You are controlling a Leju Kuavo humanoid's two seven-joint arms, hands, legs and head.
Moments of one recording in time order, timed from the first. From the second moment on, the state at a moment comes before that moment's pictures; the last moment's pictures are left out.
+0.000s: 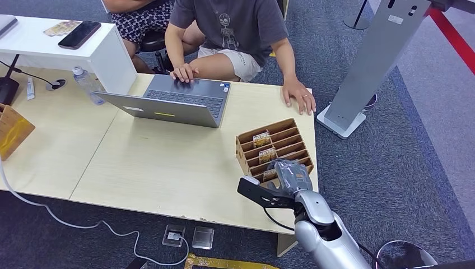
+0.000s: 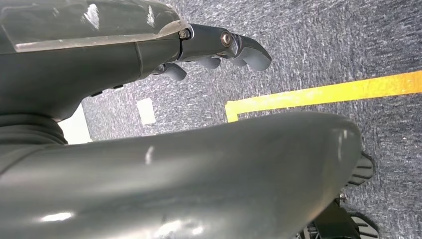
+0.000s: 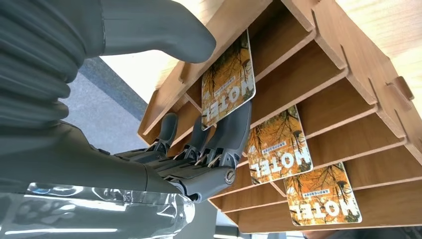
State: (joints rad) left arm -0.11 0.12 -1.14 -0.20 1.12 0.10 0.11; right arm -0.40 -0.06 0.77 -1.26 0.91 0.08 0.40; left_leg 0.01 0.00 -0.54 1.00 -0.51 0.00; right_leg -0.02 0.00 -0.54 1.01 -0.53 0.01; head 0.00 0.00
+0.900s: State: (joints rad) left arm -0.11 0.12 -1.14 -0.20 1.10 0.11 0.10; right arm -0.39 -0.06 0.74 -1.26 0.94 0.07 0.40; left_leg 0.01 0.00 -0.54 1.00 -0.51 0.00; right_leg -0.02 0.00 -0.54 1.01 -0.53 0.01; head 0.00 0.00
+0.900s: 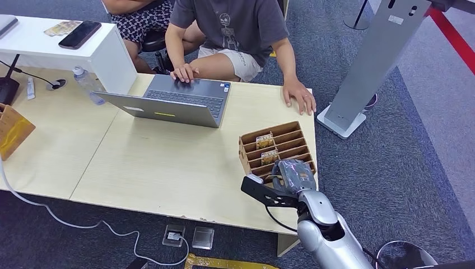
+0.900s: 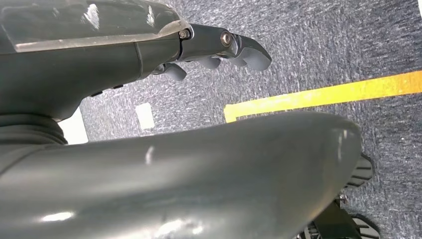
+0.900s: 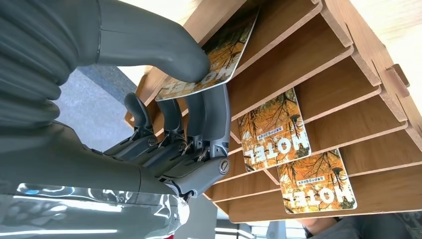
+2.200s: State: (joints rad) left arm -0.12 0.12 -1.14 -0.20 1.08 0.09 0.07; right arm -0.74 -0.02 0.63 -1.27 0.85 -0.15 0.20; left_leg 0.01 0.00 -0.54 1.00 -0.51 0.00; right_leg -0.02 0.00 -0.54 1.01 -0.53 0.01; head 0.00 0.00
